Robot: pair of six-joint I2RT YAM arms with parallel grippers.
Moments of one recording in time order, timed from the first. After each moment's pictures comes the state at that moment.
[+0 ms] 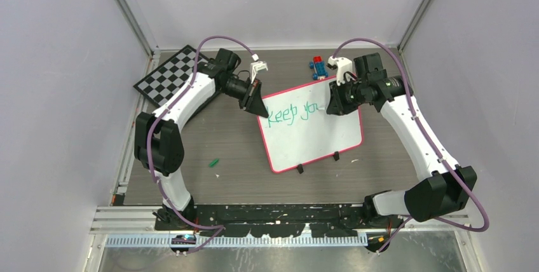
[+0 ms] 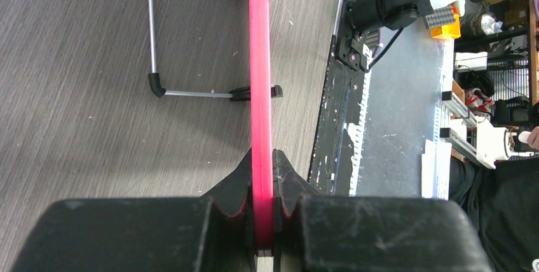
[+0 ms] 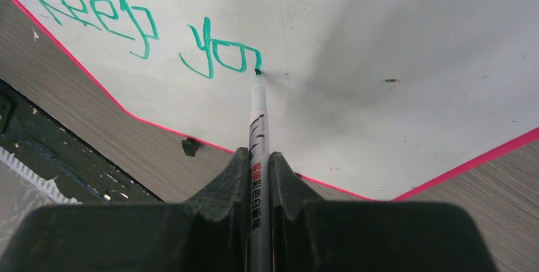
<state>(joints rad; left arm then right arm) -0.39 1.80 1.57 -0.89 1.07 0.32 0.25 1.34 1.36 -0.94 -0.35 -0.14</state>
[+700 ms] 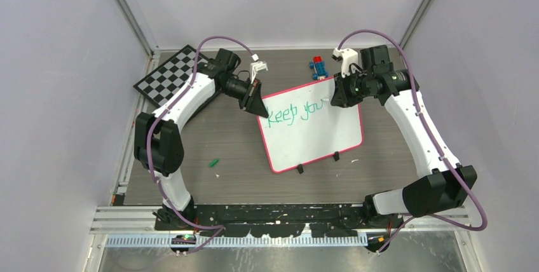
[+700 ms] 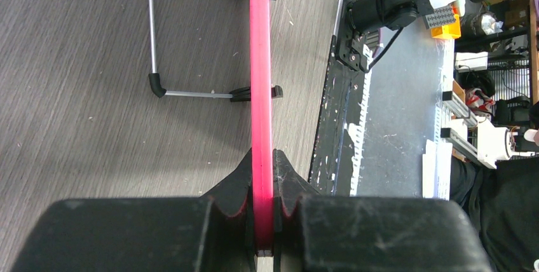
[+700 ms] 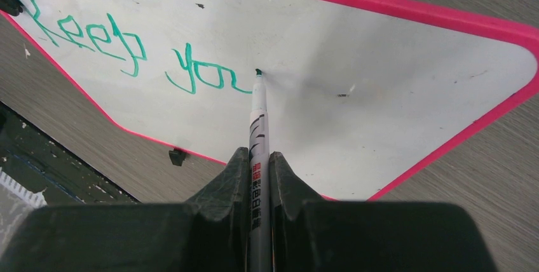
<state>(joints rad) -0.39 1.79 1.57 -0.89 1.07 0.32 0.21 1.37 1.45 -0.97 -0.35 -0.18</state>
